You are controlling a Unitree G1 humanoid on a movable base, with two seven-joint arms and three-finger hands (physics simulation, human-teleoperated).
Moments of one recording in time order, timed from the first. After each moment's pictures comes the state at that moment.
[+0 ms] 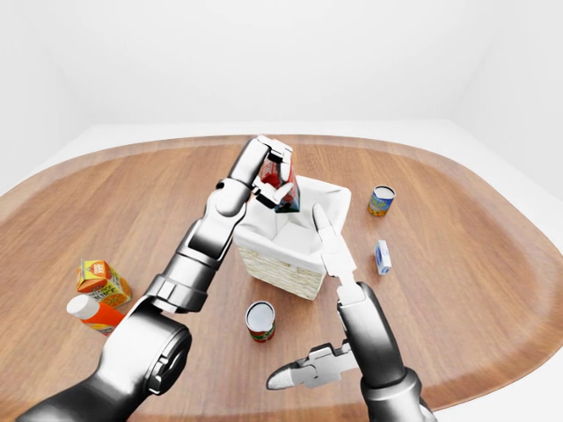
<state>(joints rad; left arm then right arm) -0.98 -0.11 -0.09 0.61 0.46 0.09 -0.01 0.48 -0.05 0.09 -0.94 -0.22 0.01 0.32</state>
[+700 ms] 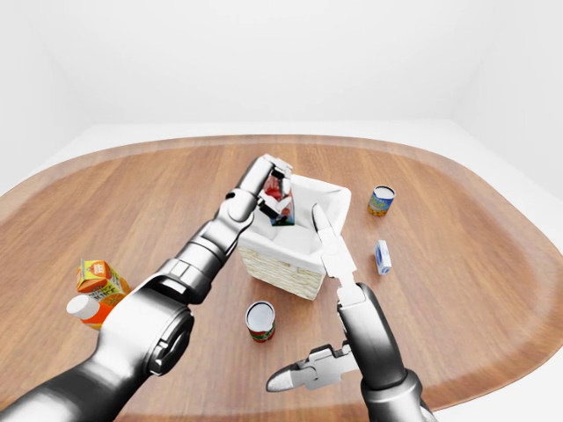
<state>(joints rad) -1.14 -0.11 -0.07 1.12 0.46 -0.09 0.12 0.49 -0.05 0.09 -0.95 -0.21 0.01 0.32</state>
